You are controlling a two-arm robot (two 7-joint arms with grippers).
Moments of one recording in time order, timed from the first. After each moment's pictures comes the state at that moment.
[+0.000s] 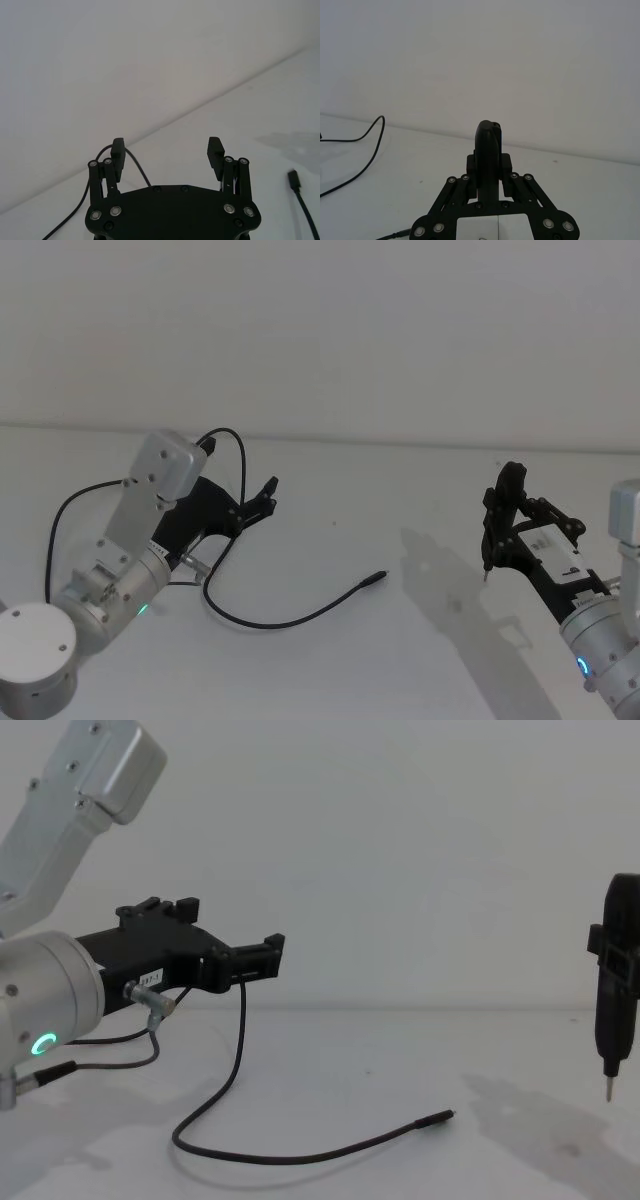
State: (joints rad) left arm -0.24 0.42 0.46 -1.65 -0.20 0.02 -0.08; right arm -0.01 0.34 -0.23 -1.77 0.29 0.03 0.07
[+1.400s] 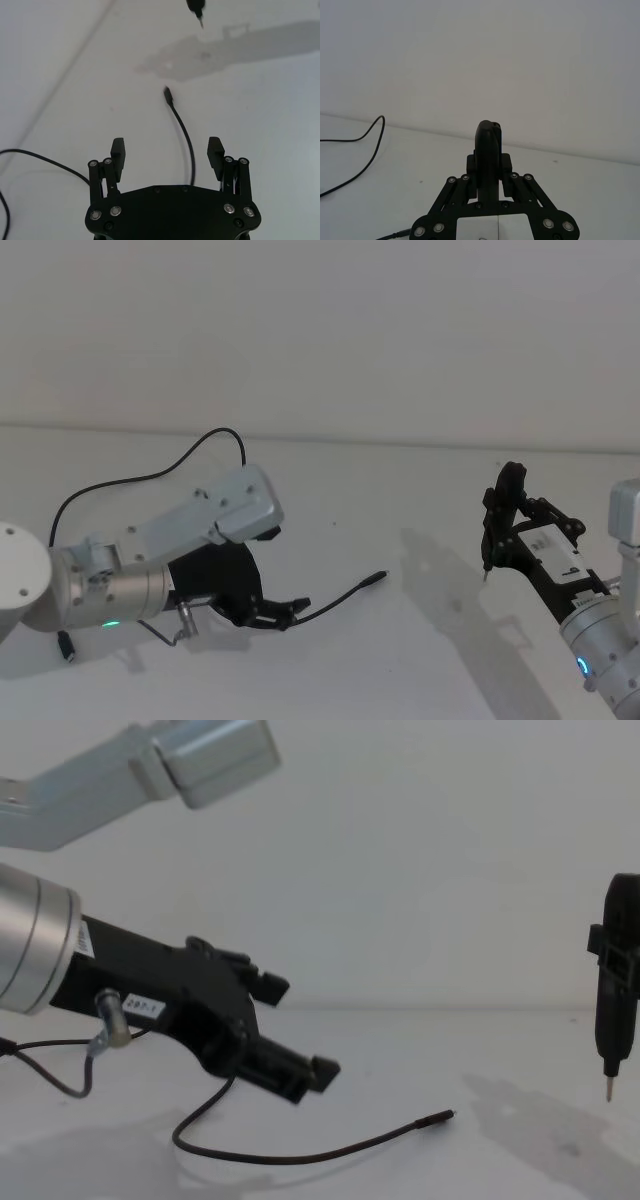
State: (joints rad) left arm -0.41 0.68 0.60 -1.87 -0.19 0.44 -0.59; right arm -0.01 0.34 -0.23 -1.77 0.29 0.03 0.07
